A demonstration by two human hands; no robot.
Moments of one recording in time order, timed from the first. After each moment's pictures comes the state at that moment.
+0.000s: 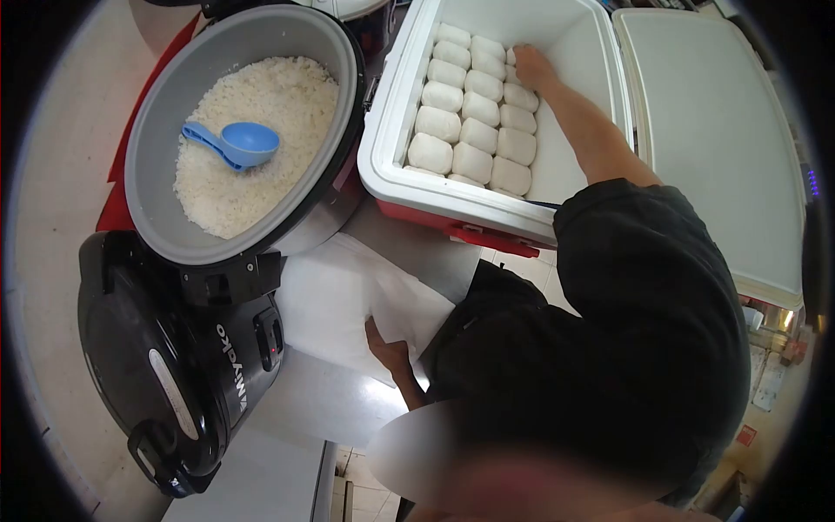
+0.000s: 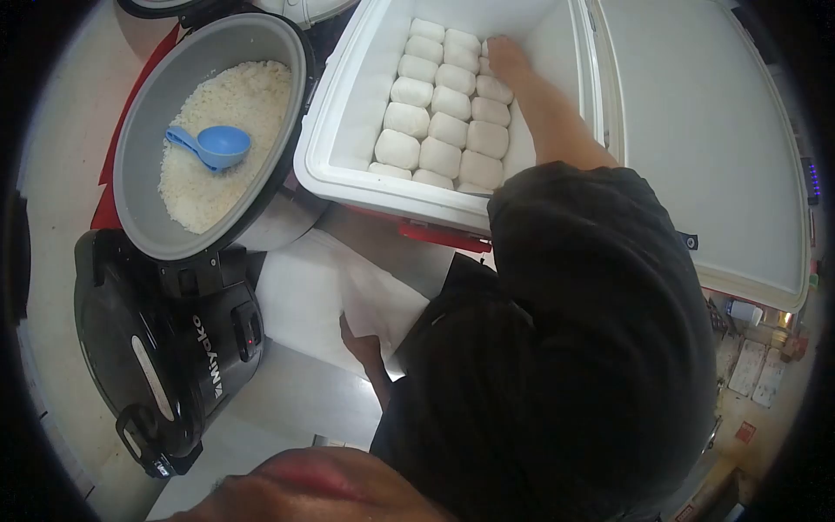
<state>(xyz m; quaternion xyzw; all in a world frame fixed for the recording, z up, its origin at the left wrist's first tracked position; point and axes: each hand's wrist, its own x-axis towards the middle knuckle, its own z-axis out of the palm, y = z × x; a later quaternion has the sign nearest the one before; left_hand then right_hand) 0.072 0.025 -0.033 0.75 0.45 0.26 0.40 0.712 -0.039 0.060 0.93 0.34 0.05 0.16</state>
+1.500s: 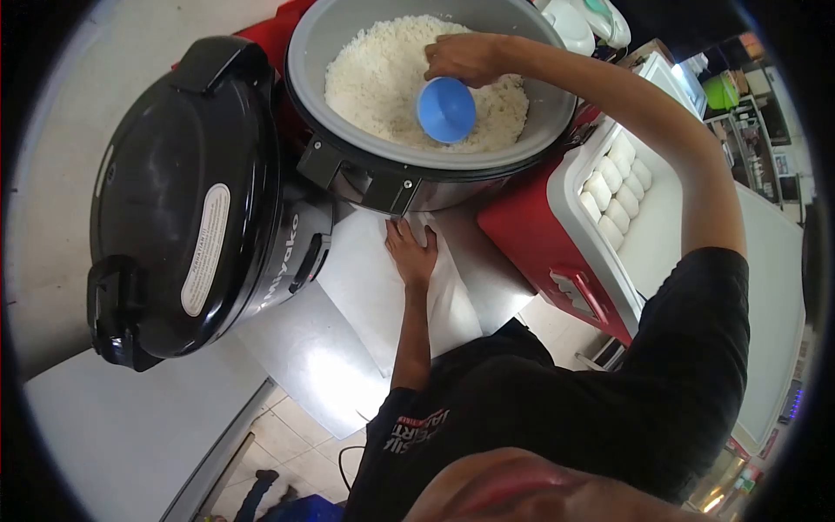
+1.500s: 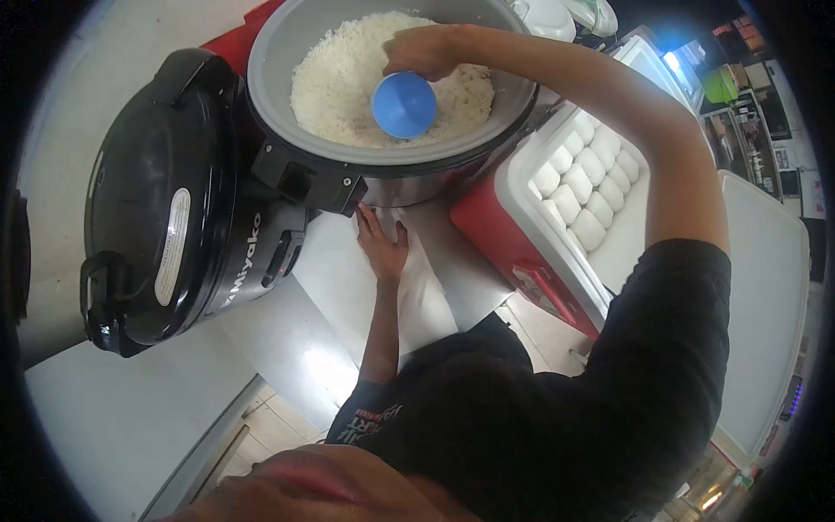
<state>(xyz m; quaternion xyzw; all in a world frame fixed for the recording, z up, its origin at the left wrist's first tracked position) 0.173 0.138 -0.056 0.74 0.54 0.31 0.26 0.419 0.324 0.207 0.37 0.91 -0.02 0.20</state>
